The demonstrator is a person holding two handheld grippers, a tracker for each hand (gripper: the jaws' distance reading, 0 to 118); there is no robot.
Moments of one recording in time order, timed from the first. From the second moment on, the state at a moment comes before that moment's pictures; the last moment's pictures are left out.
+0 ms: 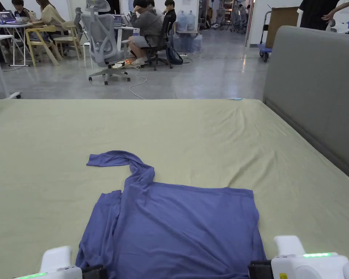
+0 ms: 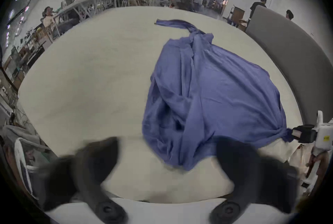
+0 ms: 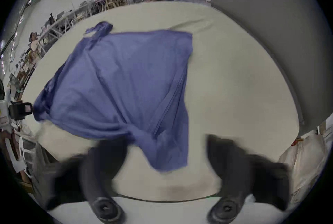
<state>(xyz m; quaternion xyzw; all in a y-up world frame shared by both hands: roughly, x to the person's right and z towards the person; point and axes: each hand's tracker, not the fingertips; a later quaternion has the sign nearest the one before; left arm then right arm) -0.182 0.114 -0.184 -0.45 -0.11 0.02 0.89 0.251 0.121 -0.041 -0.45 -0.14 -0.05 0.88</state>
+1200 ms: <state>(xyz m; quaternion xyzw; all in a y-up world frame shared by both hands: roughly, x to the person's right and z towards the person) -0.137 0.076 -0.201 -0.52 -0.15 0.00 0.84 0.380 0.119 -0.319 -0.50 -0.12 -0.06 0.85</state>
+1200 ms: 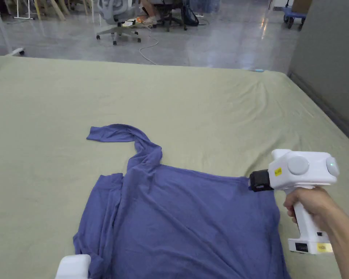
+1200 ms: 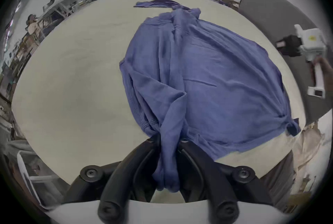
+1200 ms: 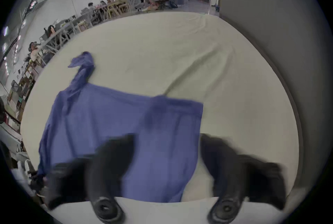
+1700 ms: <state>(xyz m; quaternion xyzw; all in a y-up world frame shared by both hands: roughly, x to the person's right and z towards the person) -0.145 0.086 -0.233 -0.52 -0.17 0.03 0.83 0.383 0.076 -0.378 -0.57 -0.09 -0.04 0.82</state>
